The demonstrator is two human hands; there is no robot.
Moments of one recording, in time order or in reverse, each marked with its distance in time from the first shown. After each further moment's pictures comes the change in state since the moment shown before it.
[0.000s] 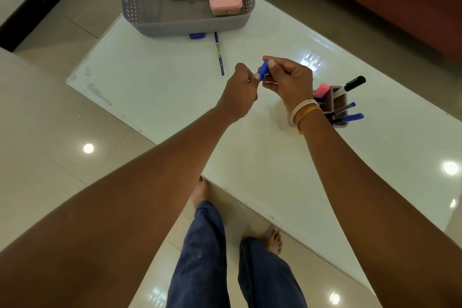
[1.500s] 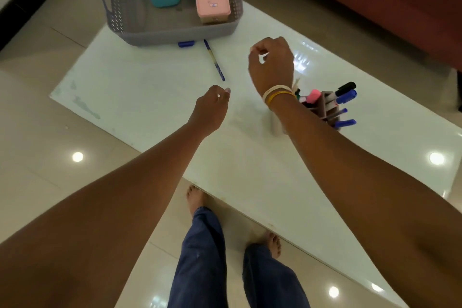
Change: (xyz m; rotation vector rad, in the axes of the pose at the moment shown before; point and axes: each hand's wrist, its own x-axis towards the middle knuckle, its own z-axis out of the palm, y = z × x) left_hand 0.017 -0.040 -0.035 0.240 0.096 -0.117; right_hand 0.053 -0.006 0.035 -0.669 0.309 -0.398
